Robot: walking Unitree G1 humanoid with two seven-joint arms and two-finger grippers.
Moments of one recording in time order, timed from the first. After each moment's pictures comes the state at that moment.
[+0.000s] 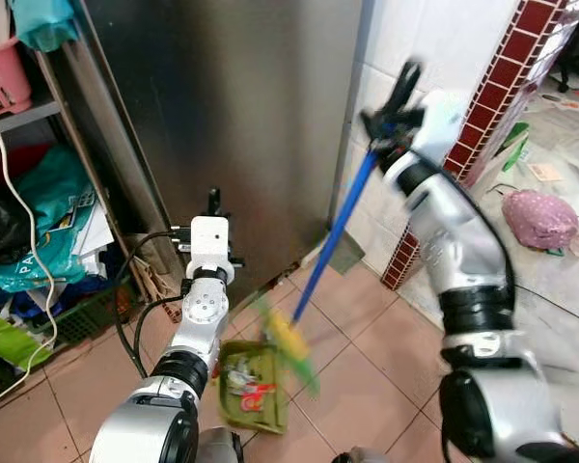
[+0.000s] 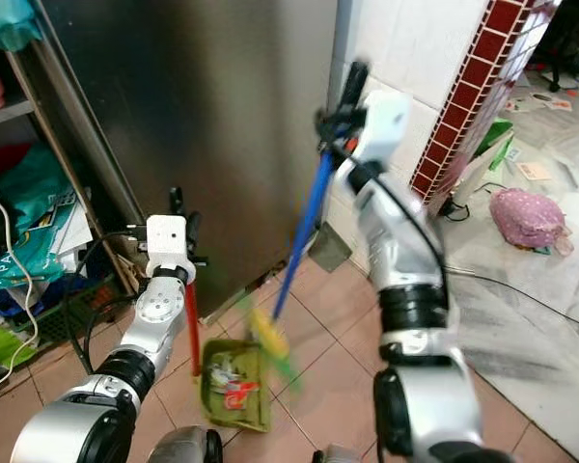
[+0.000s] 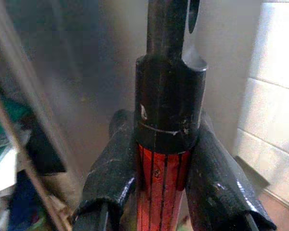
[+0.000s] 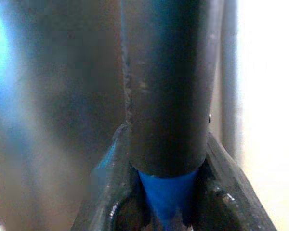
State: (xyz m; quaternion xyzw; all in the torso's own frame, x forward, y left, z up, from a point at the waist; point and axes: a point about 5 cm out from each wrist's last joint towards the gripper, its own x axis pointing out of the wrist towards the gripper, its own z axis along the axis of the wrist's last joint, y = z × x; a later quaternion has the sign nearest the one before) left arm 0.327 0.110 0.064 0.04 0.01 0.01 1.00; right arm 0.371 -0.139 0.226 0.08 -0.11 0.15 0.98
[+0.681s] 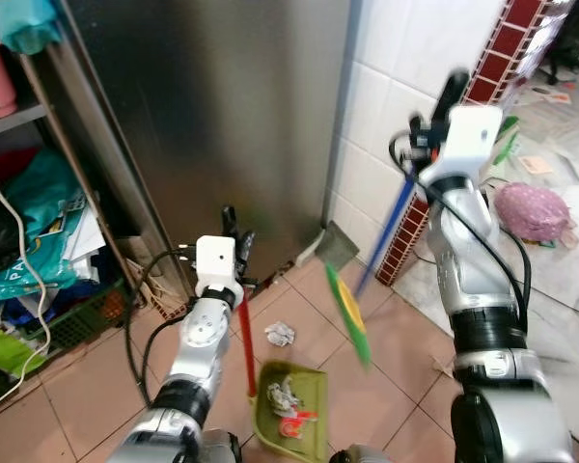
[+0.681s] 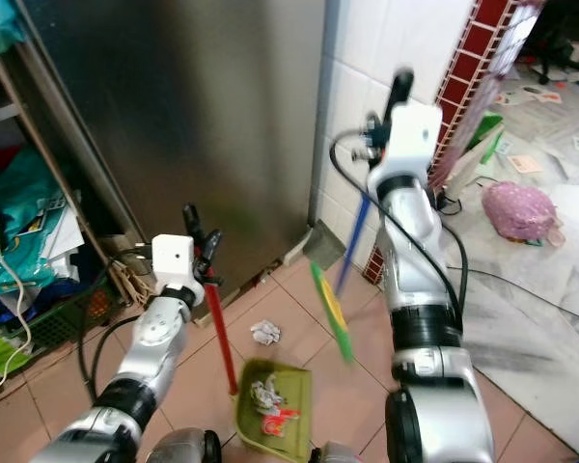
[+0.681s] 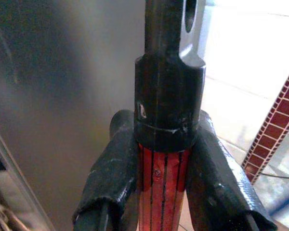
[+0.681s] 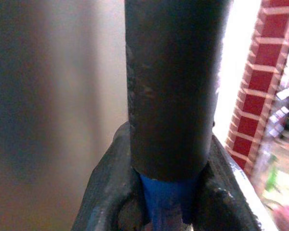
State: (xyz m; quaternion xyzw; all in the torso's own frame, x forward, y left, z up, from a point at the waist) left arm 0.304 0.108 0.054 0.00 0.01 -0.07 1.00; right arm 0.356 -0.172 0.192 -0.03 -0.11 -0.01 0.99
